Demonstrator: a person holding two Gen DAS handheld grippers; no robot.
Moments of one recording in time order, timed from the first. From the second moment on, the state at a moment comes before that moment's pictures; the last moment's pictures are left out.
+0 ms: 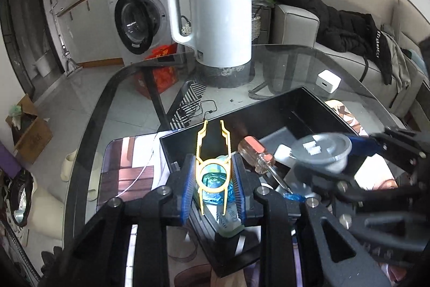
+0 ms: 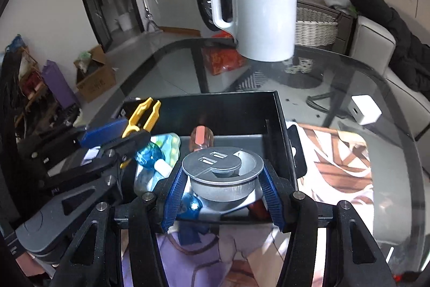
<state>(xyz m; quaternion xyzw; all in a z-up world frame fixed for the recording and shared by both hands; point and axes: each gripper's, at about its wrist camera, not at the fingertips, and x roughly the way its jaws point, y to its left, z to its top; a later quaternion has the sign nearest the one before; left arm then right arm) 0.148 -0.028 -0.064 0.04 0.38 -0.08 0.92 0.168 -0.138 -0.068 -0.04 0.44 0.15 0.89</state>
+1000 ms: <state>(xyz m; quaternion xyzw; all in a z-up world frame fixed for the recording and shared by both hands) 0.128 -0.022 -0.044 0.01 0.36 -0.09 0.93 0.141 -0.156 -0.044 0.01 0.44 0.14 0.88</state>
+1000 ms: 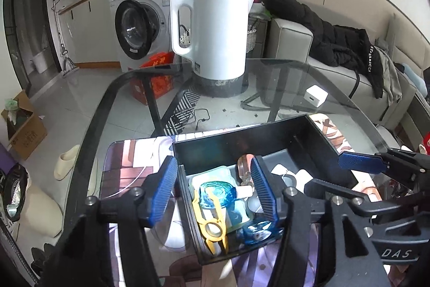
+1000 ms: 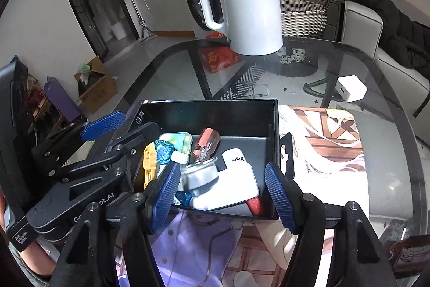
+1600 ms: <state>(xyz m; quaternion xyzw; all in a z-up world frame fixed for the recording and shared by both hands) 0.050 -0.016 0.009 0.00 0.21 -0.02 0.98 0.080 -0.178 0.005 0.04 0.33 0.14 0.93</state>
